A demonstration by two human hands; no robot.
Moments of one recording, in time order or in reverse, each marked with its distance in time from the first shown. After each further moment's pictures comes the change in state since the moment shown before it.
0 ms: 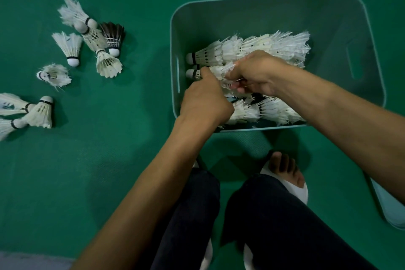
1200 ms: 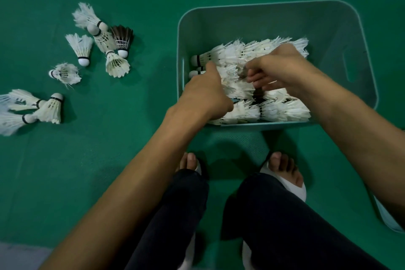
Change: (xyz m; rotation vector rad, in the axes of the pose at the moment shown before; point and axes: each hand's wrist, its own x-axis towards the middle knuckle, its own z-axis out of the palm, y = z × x) left_hand -0.013 -0.002 -0.017 0.053 0.003 0.116; right_hand -0.027 0.003 -0.033 -0.128 0.206 -0.117
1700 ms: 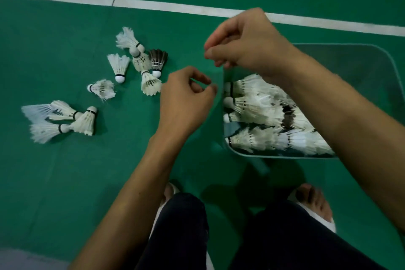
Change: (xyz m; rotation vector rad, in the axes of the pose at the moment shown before) left_hand -0.002 -0.078 -0.065 -0.455 0.534 0.030; right_hand -0.042 -0.137 0.070 0.005 -0.206 -0.643
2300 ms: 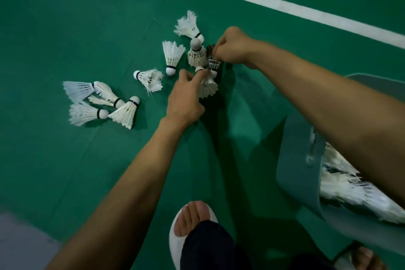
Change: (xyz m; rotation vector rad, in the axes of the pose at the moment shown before) left_hand 0.124 -0.181 -0.040 0.484 -0.098 -0.011; right_hand 0.189 0.022 0.164 -0.549 -0.276 0.189
